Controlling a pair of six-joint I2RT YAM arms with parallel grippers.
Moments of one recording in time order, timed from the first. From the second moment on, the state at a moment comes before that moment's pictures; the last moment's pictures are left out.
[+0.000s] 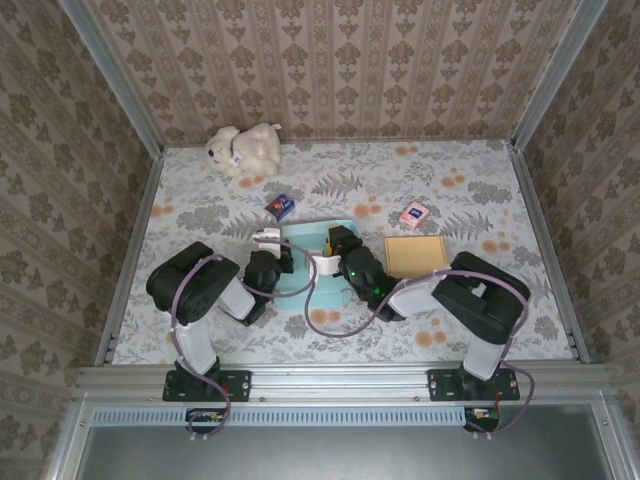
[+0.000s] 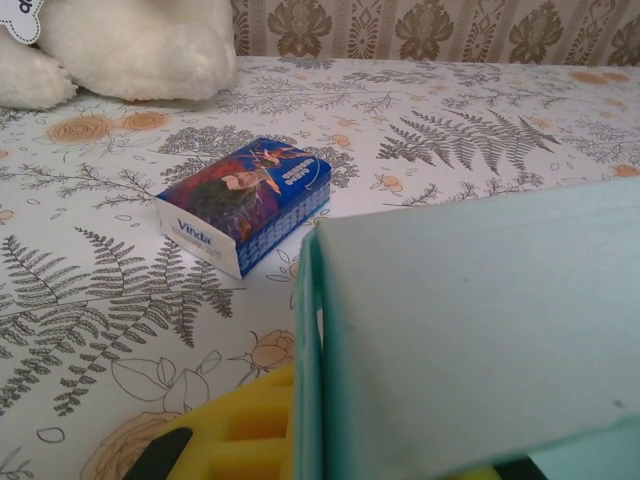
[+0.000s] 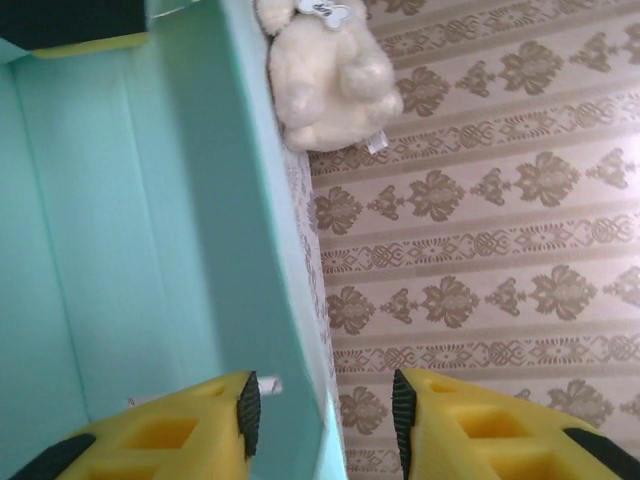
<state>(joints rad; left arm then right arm) -0.63 1.84 0.35 1.22 -0.34 -0.21 0.86 1.73 0.63 0.92 0.46 -1.24</state>
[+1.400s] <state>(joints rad) -0.60 1.78 0.28 1.22 0.38 0.12 0.83 1.41 0.75 -0.01 0.07 0.15</state>
